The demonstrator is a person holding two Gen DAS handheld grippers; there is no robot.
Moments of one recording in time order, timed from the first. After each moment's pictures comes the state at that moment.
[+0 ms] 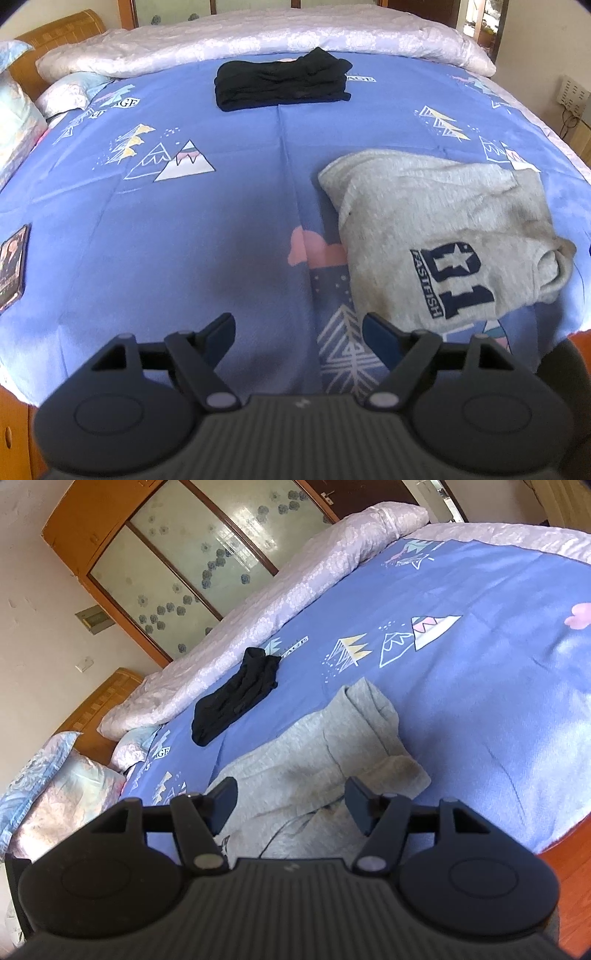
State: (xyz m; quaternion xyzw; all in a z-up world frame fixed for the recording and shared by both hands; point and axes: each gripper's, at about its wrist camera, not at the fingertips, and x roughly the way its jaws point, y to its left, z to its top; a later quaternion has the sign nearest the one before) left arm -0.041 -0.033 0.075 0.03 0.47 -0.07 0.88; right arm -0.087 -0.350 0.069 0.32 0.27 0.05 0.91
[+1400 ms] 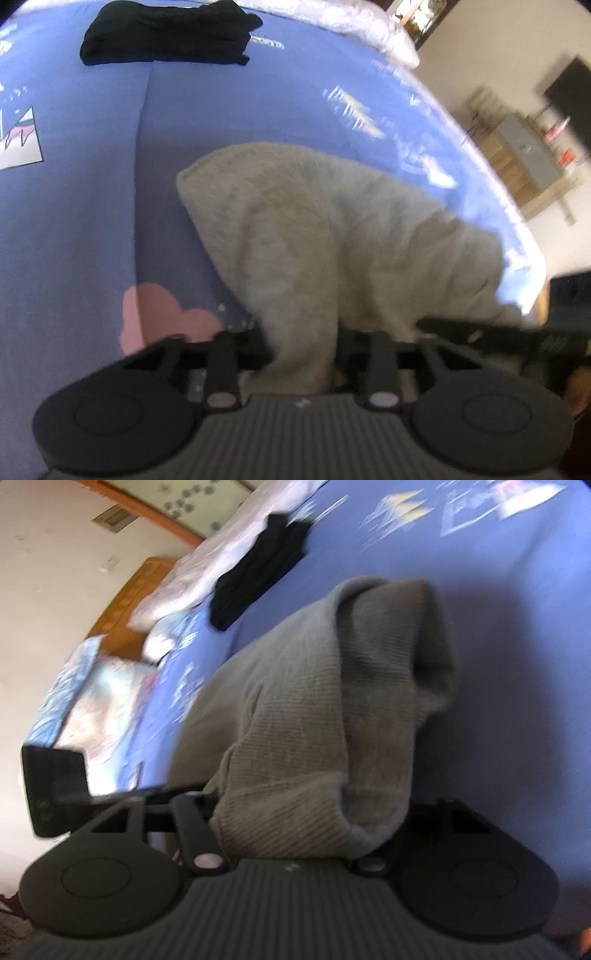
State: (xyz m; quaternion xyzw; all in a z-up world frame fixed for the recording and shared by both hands) left arm 0.063 -0.059 0.036 -0.11 0.51 -0.27 0.81; right arm -0.015 -0.342 0.014 0.31 0.45 0.23 0.81
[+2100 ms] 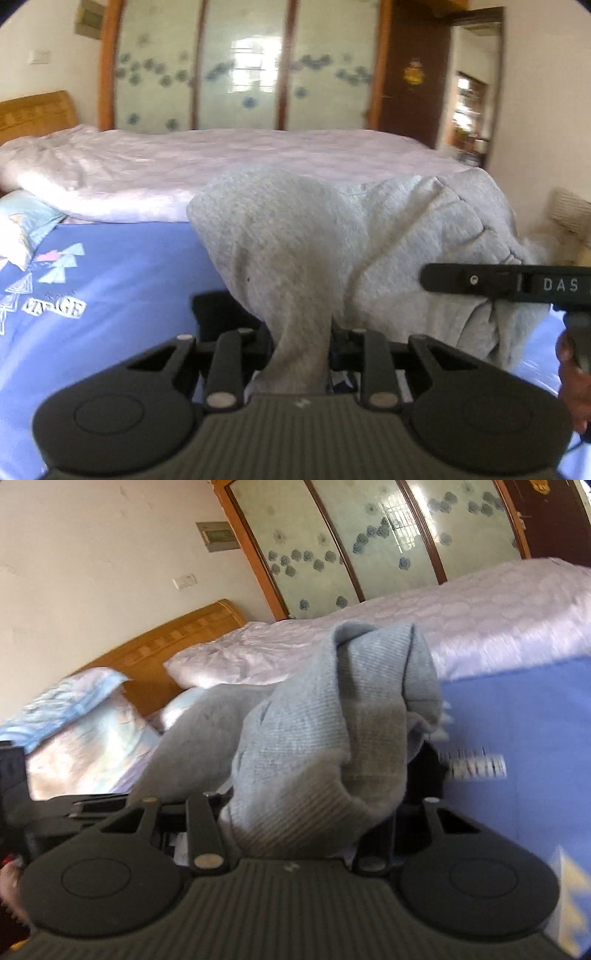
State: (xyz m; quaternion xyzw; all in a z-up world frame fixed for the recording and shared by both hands) left arm 0.315 0.012 0.162 -0.01 0.29 -0.10 0.95; right arm 0.285 -0.230 0.161 0.13 0.27 0.27 0.91
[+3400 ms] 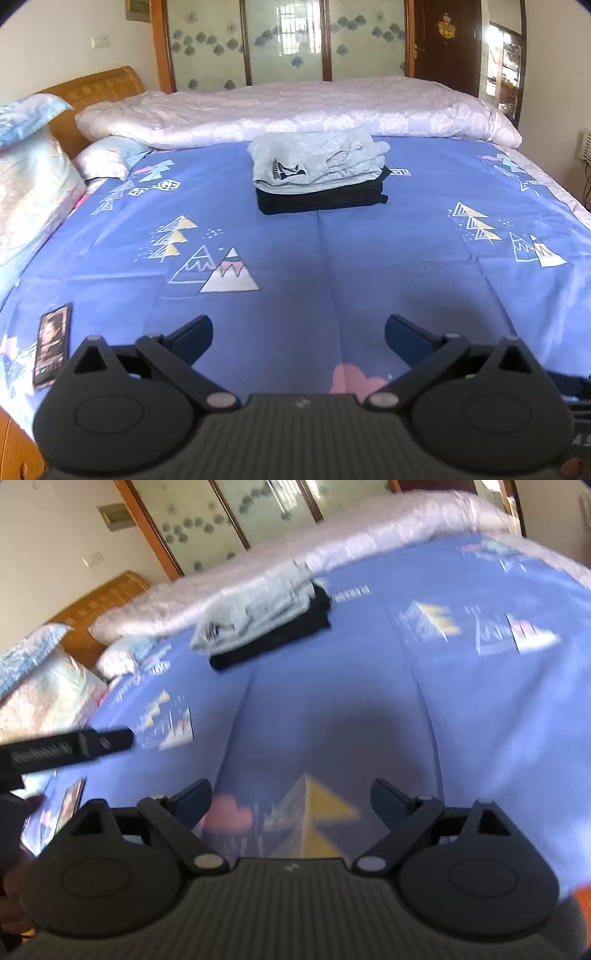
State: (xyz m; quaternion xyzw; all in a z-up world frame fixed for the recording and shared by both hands) left arm -0.001 -0.028 0.149 0.03 0.35 -0.01 0.93; right arm -0.026 -0.247 0.081 0.18 0.38 0.08 0.90
